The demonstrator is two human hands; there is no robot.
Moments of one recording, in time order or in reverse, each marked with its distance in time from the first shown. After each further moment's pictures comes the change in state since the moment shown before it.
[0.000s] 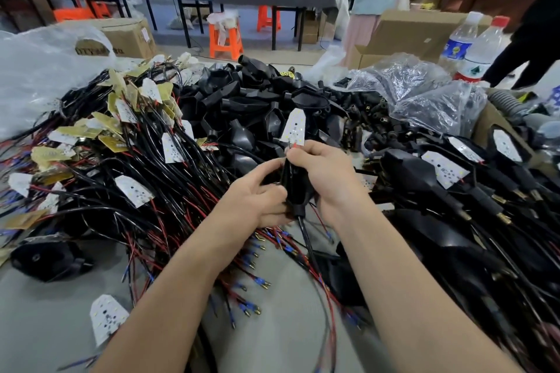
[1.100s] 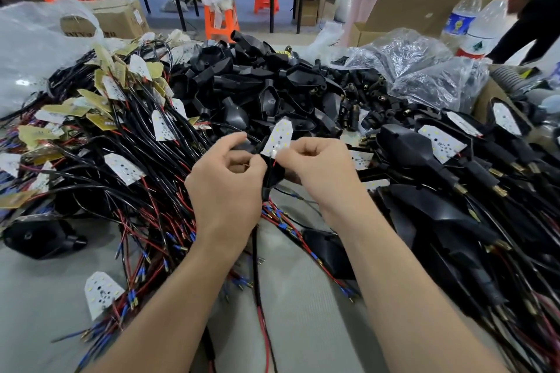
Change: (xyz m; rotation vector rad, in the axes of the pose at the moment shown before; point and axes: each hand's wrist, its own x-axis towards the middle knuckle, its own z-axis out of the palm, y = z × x) left_hand -0.007 -0.015 0.017 0.494 0.809 0.363; right_hand -0.025 0.021 -0.010 -0.263 -0.031 -0.155
